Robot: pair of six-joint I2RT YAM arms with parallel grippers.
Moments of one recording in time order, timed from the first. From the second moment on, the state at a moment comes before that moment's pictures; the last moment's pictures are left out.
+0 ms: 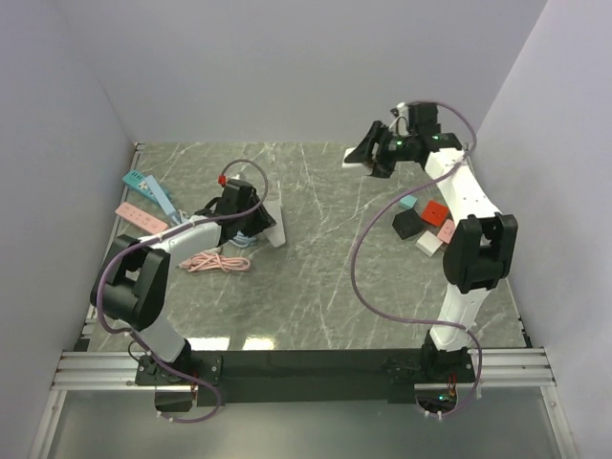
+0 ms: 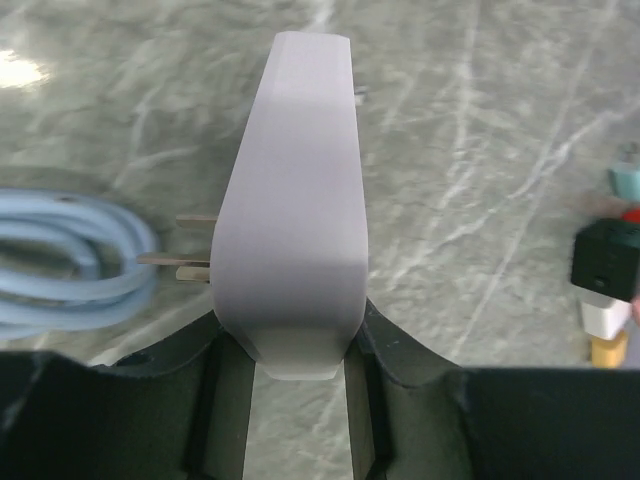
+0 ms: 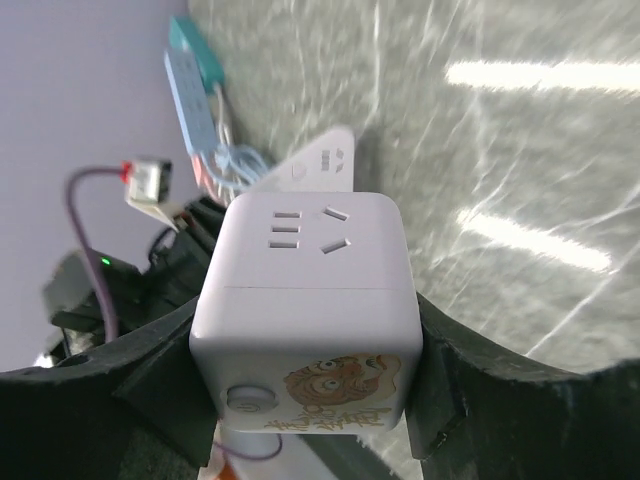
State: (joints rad) left arm -0.43 1.63 0.99 -0.10 0.03 -0.86; right arm 0.15 1.88 1.75 -0.67 -0.70 0.60
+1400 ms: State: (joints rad) left arm 0.21 1.95 1.37 -0.31 0.16 -0.62; right arm -0.24 2.29 2.01 -0.78 -0.18 0.70
